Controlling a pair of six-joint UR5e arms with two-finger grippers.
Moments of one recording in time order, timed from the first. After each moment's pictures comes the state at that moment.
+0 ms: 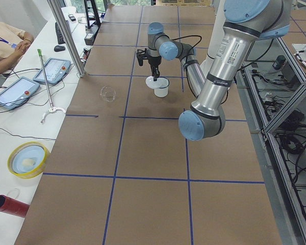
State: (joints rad) left arm -0.74 -1.91 -2.08 -1.37 -2.06 -1.30; right arm 1.57 -1.68 1.66 -1.57 2.29 0.01
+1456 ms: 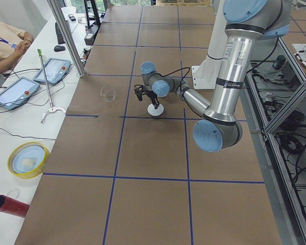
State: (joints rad) left arm -0.71 -1.80 -1.84 -1.70 -2.19 -1.44; right arm 1.57 -1.68 1.66 -1.57 2.29 0.01
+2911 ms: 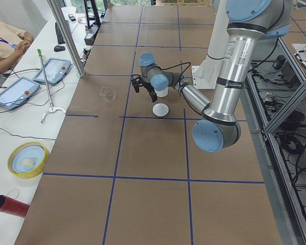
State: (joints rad) left arm -0.82 -1.86 -1.89 -1.72 -2.17 -1.42; right arm 1.57 -1.68 1.66 -1.57 2.29 0.01
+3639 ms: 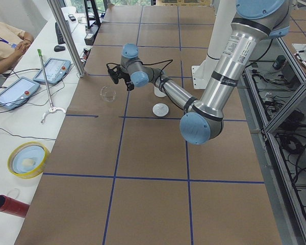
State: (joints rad) left arm -0.95 -2.00 -1.67 -2.09 -2.08 -1.84; right arm 1.57 -1.68 1.66 -1.57 2.29 0.01
